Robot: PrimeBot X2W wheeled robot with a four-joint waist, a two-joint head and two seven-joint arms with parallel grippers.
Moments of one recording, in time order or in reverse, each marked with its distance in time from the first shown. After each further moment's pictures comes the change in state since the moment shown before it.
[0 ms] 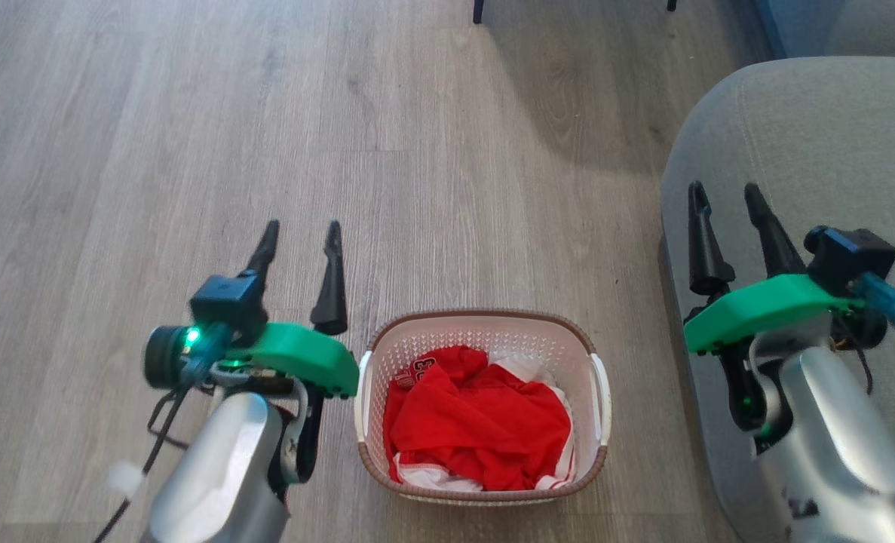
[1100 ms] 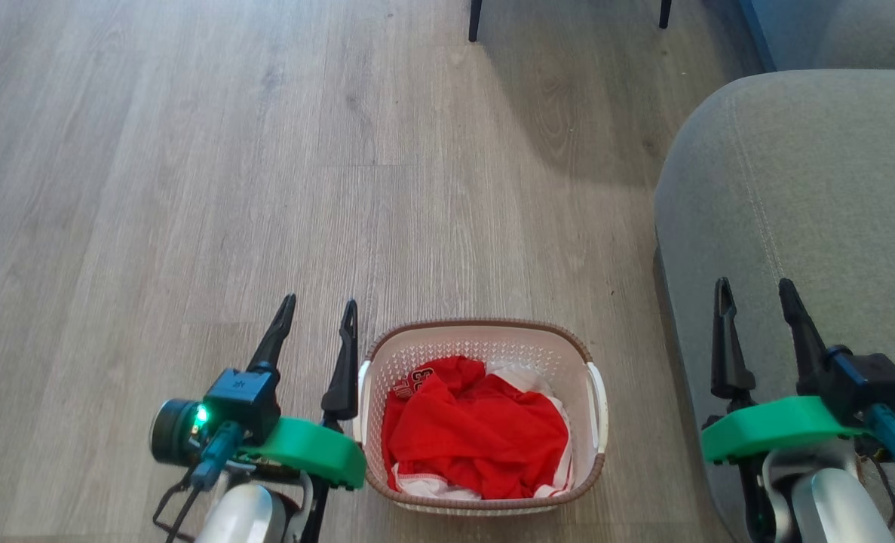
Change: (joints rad) left arm 0.264 -0.051 0.110 -0.188 0.197 -0.121 -0.005; right arm 0.354 0.103 -0.165 -0.311 -0.302 0.000 -0.003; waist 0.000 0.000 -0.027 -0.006
